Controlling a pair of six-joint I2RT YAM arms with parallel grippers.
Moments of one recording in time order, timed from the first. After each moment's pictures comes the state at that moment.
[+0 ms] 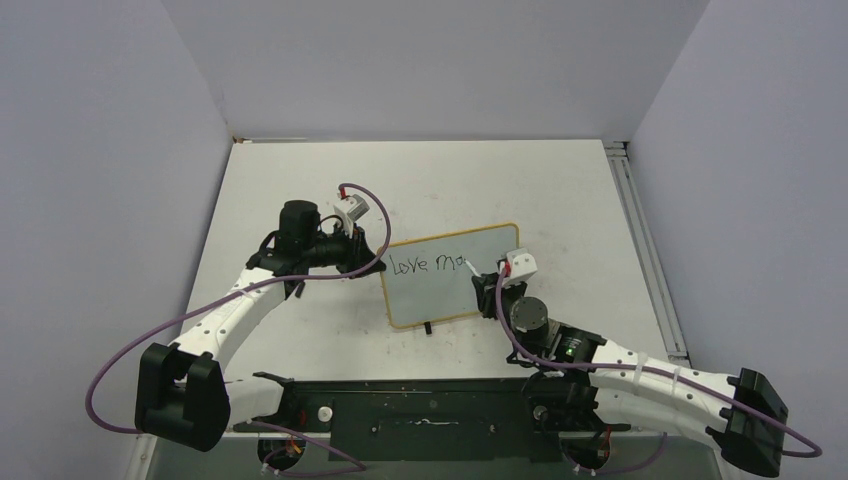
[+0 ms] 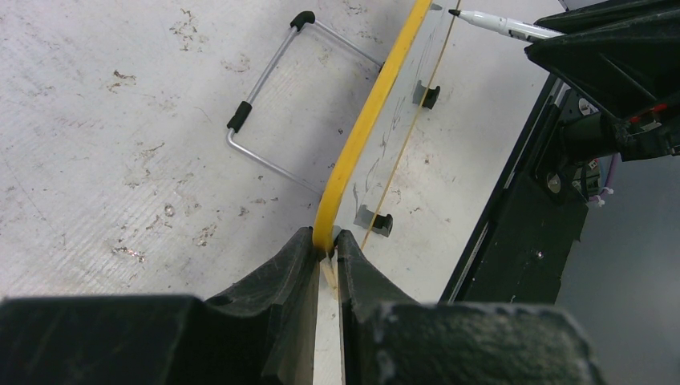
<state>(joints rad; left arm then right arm) -0.29 1.22 0.81 -0.23 0.75 -0.07 1.05 0.82 0.40 0.19 0.62 0.26</state>
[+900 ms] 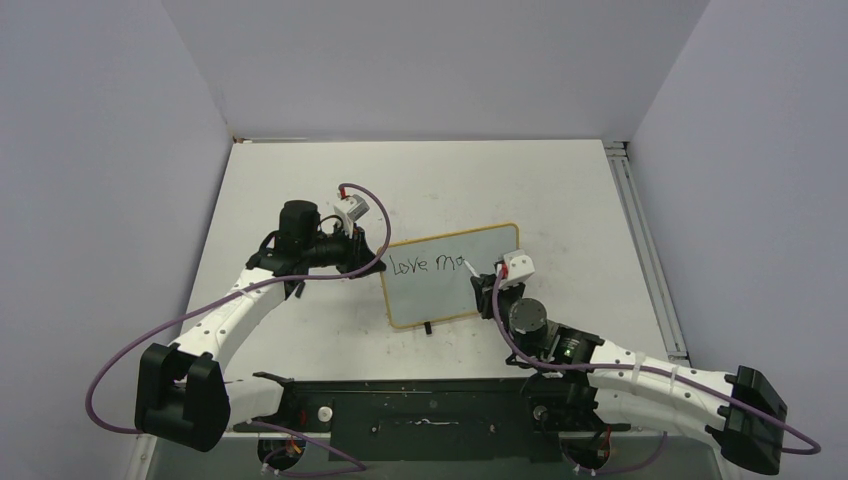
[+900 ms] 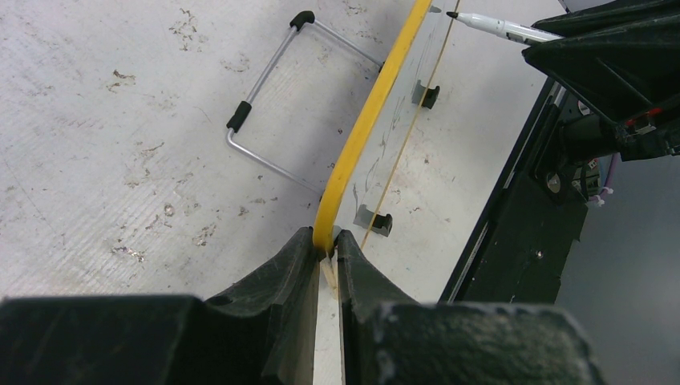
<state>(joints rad) -0.29 1.22 0.81 -0.23 0.75 -0.07 1.06 0.82 0.39 0.20 0.63 0.24</state>
